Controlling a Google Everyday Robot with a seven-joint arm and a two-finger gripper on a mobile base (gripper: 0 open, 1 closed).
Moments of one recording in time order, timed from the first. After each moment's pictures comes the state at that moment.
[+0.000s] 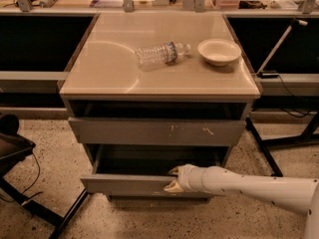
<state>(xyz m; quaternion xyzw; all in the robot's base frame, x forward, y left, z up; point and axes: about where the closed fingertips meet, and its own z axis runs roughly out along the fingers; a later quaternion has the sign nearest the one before) 0.565 -0.054 0.407 -0.59 0.70 0.08 0.40</state>
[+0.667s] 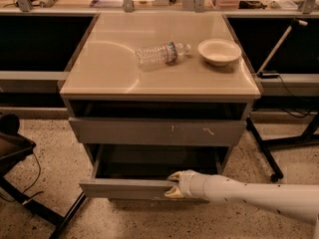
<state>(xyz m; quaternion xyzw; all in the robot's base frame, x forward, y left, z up) 0.545 -0.054 0.410 -0.59 0.70 0.07 0.41</state>
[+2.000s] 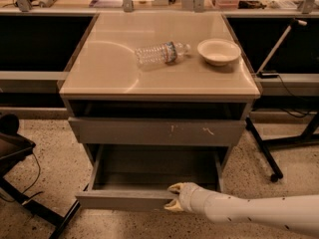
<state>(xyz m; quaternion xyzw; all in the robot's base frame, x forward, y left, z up) 0.502 -0.054 0.410 -0.57 0.70 0.05 0.42</state>
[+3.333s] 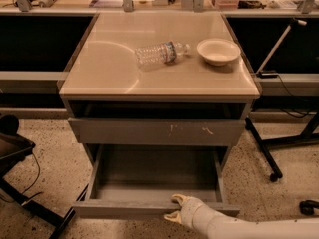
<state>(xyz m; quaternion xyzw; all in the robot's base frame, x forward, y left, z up) 0.447 -0.060 0.412 -0.53 0.72 0.04 0.44</state>
